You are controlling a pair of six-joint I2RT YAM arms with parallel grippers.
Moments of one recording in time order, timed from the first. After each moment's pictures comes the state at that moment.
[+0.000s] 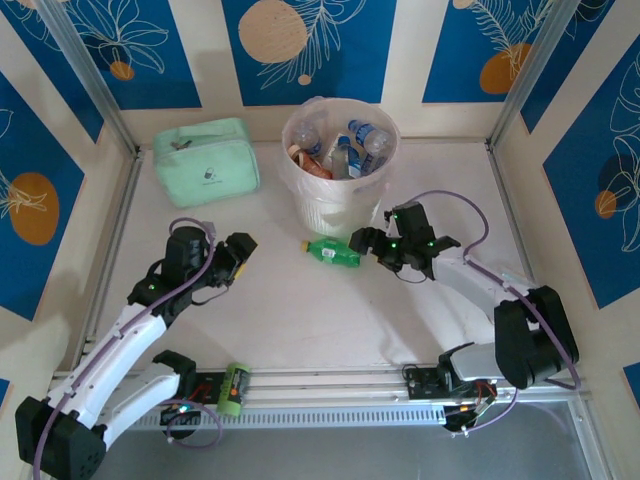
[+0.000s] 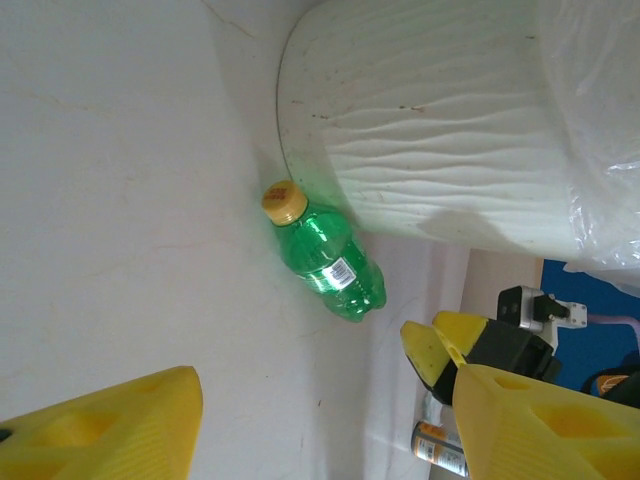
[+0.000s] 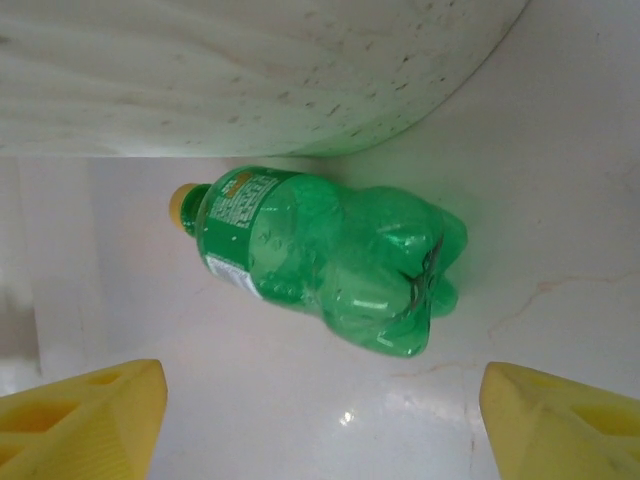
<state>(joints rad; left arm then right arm) -0.39 0.84 0.65 -0.39 0.27 -1.17 0.38 1.35 0.75 -0.26 -0.37 0.76</state>
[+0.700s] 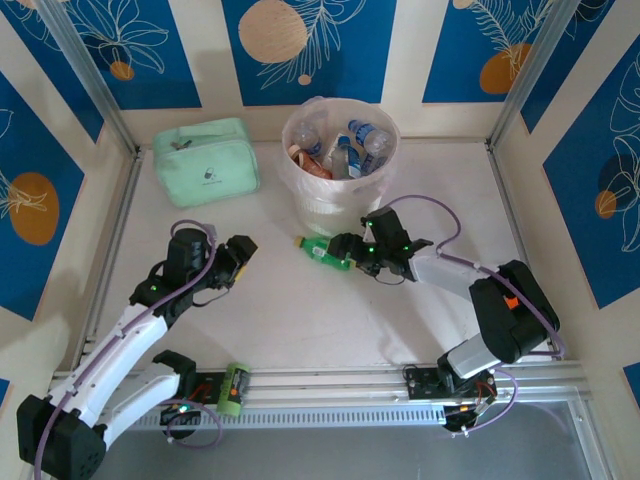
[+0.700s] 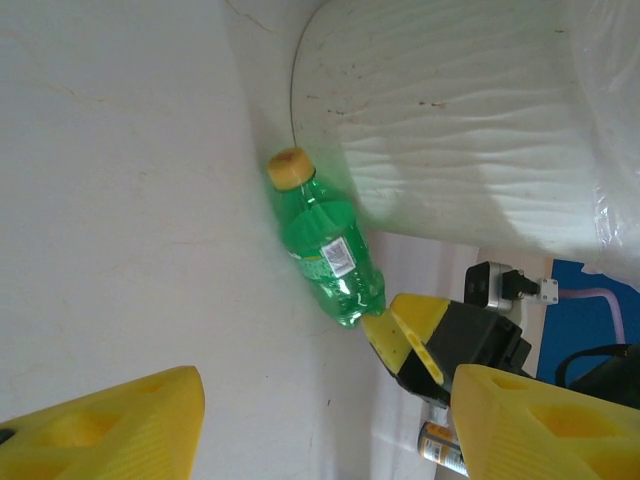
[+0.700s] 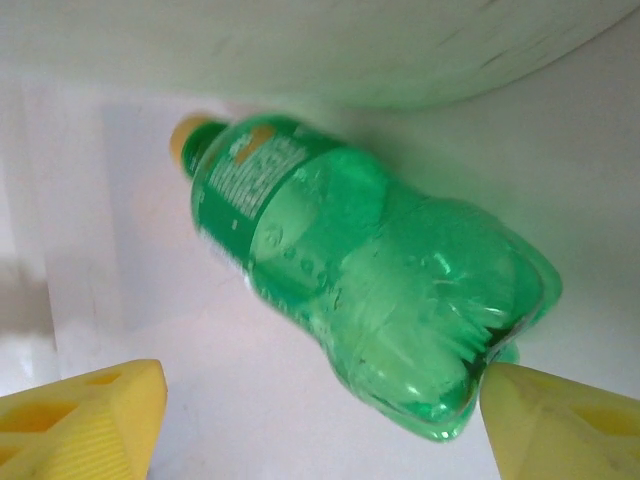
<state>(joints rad) -0.39 0.84 0.63 -0.38 0.27 -1.17 0.54 1.50 0.77 -0.10 -0.36 0.86</state>
